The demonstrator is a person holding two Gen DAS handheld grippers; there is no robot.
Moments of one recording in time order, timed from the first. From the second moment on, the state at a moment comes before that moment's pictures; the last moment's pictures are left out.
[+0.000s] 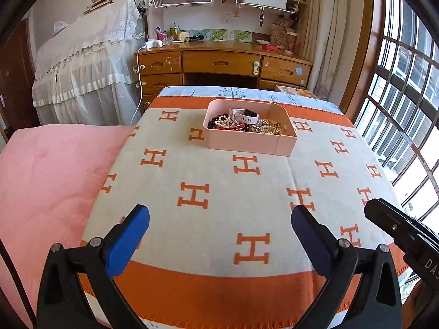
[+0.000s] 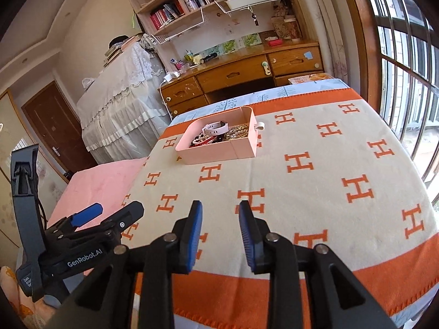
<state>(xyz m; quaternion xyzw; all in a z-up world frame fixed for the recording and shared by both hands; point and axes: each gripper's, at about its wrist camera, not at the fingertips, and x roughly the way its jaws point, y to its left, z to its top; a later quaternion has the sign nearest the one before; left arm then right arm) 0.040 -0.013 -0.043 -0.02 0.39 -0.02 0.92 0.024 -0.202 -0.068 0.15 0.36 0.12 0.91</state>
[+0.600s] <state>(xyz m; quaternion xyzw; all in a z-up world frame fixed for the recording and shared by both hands) -0.011 -0.034 -0.032 -0.01 0.35 -0.02 0.94 -0.016 -0.198 -0.065 0.11 0.34 0.09 0.93</state>
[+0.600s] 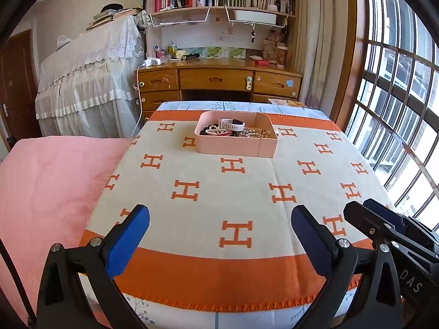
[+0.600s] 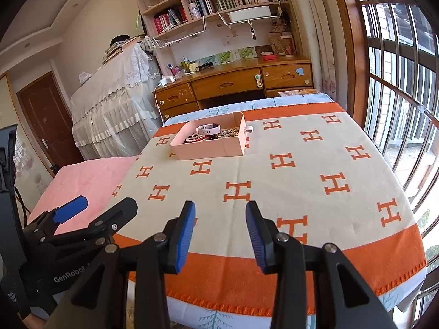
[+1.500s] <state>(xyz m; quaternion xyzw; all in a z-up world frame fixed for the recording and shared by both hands) -0.017 -0.028 -0.033 -0.01 0.34 -0.01 0.94 -0.019 -0.192 -0.066 0.10 0.34 0.09 0.93</state>
